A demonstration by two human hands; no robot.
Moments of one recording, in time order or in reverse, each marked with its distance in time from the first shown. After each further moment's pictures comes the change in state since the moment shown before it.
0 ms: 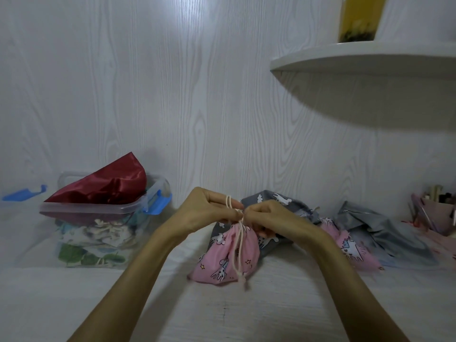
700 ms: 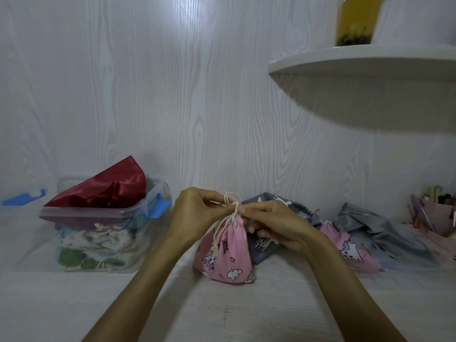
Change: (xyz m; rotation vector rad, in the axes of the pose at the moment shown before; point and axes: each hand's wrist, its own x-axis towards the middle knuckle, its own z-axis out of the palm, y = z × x) left_hand 0.006 -0.018 0.004 0.188 0.322 0.283; right_hand 0.011 0.009 0.004 0.416 0.080 0.055
